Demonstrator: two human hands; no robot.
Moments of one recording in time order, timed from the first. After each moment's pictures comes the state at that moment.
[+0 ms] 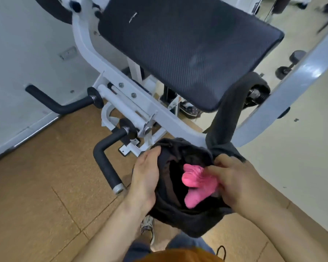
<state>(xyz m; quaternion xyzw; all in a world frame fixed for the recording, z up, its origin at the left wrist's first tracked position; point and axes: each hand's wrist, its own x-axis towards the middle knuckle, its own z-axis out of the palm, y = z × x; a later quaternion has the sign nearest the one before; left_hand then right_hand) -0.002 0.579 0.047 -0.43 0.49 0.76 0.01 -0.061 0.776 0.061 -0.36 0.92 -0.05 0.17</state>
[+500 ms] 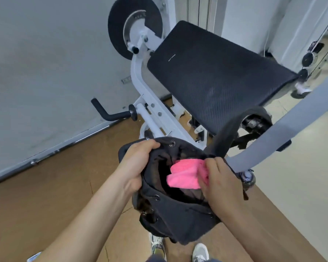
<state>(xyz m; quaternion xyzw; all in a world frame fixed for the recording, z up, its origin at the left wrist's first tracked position) -0.005 0.609 0.146 -0.48 0.52 0.70 -0.08 -0.085 0.786 0.060 -0.37 0.89 -0.27 -0.02</state>
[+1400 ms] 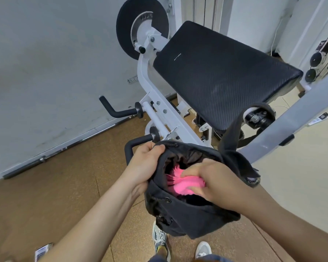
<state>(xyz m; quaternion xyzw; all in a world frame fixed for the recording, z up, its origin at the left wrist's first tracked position) 0.019 0.630 0.141 -0.44 0.59 0.67 -0.09 -0.092 0.784 0.089 -0.60 0.76 -0.18 0.18</state>
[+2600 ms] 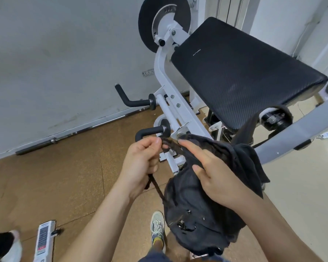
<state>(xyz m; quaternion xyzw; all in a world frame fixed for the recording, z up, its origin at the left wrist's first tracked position) 0.071 0.633 0.132 -0.32 0.57 0.72 -0.22 -0.059 0.776 0.104 -0.53 0.73 -0.38 0.22</state>
